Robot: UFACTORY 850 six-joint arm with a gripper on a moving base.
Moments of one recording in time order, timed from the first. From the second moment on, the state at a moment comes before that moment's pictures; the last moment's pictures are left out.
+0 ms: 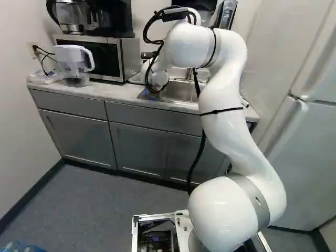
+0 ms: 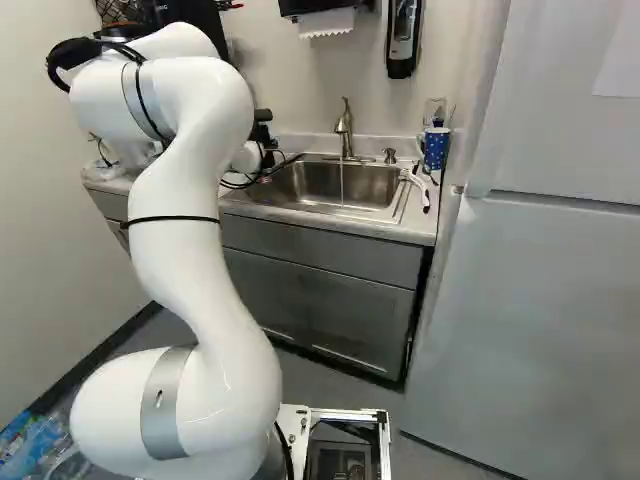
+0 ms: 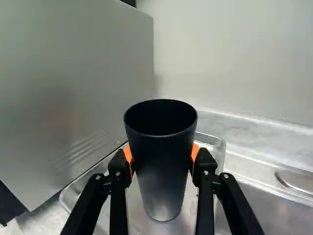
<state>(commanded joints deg) 12.7 -39.1 -84.4 1.3 38.9 -2.0</state>
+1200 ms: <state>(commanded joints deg) 12.7 -37.4 -85.2 1.3 38.9 -2.0</state>
